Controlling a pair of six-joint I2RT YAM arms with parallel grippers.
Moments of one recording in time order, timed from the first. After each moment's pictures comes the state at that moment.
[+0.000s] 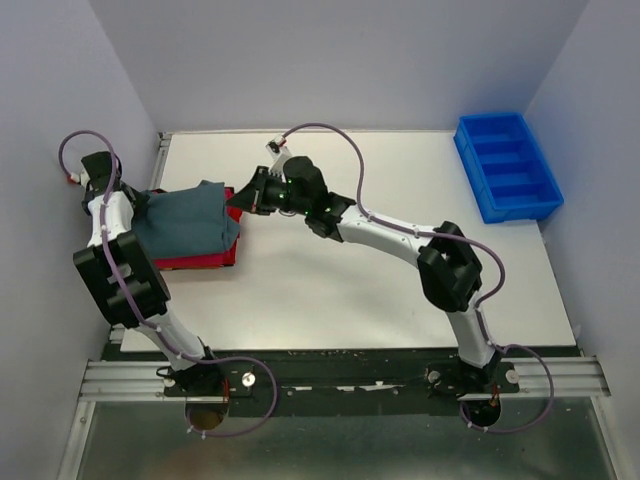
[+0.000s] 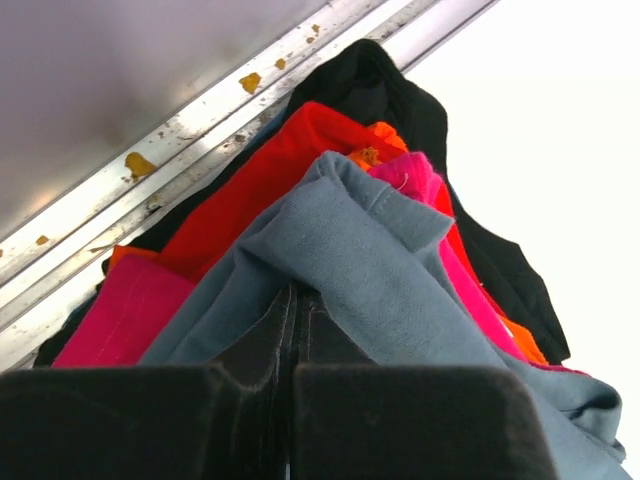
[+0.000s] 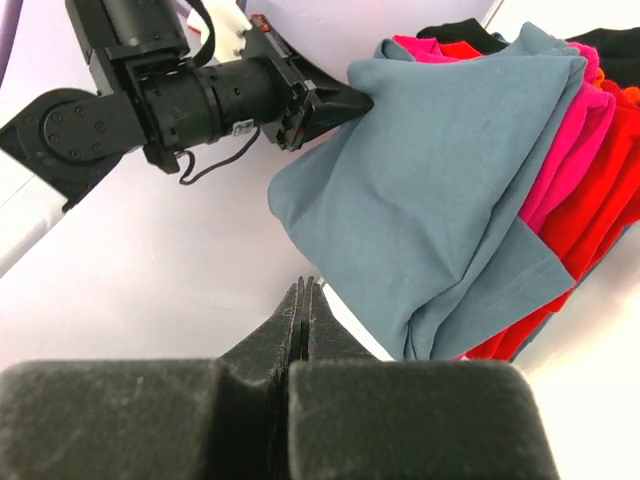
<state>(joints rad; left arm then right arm) 0.50 1.74 1.35 -0.46 -0.02 -0.57 0.92 2.13 1.77 0.23 -0.25 0.88</state>
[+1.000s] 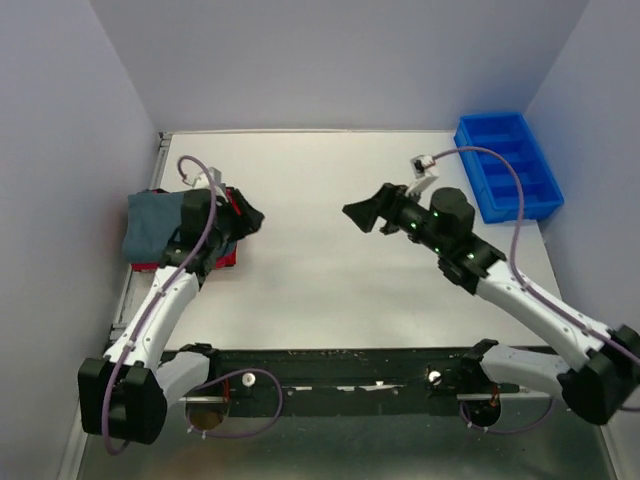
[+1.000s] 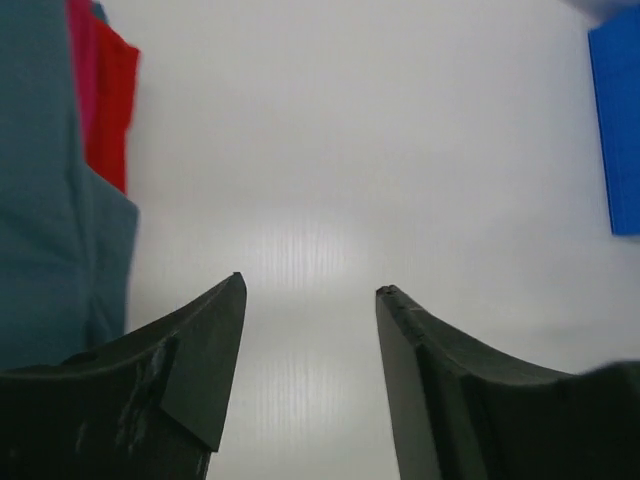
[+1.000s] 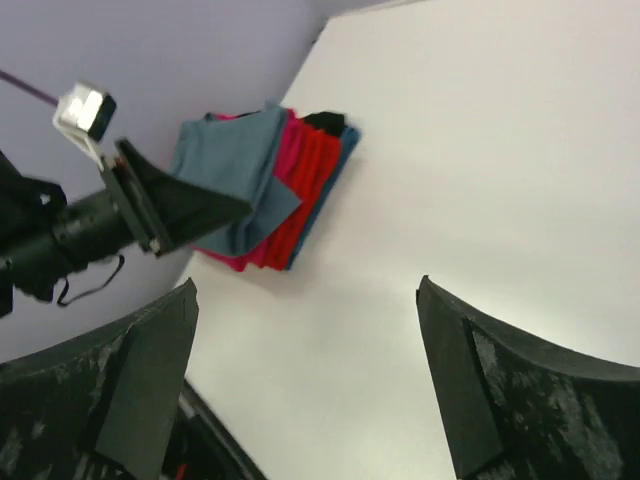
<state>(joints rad) -0.10 1.06 0.85 -0.24 0.14 -0.55 0.65 1.21 0.93 0.15 -0.19 0.62</state>
